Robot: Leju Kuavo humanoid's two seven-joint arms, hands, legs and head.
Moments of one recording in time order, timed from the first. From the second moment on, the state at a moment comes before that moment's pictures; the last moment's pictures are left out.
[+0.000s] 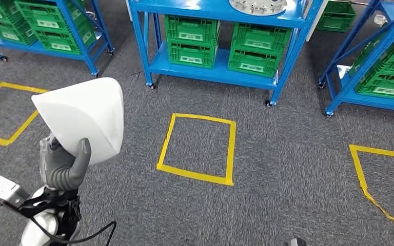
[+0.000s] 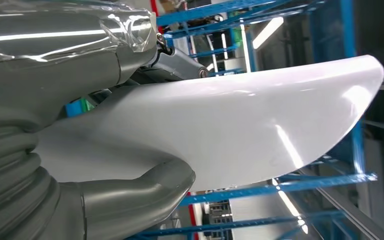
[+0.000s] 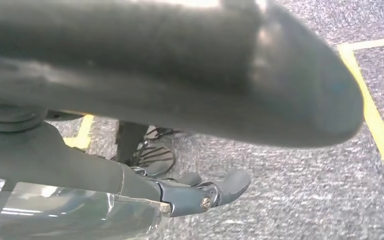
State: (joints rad) left arm 0.02 0.11 -0.35 -1.86 0.15 0.12 -0.51; right arm -0.05 -0.02 -0.36 -0.22 0.03 0.21 -0.21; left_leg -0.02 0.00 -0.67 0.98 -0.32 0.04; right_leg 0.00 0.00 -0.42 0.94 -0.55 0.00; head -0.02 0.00
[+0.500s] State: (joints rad) left arm 0.04 0.10 -0.34 -1.95 0.16 0.01 -0.55; right arm -0.05 -0.02 -0.33 -0.22 0.03 0.21 -0.21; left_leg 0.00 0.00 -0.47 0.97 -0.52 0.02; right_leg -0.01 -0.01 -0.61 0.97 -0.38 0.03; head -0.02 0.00
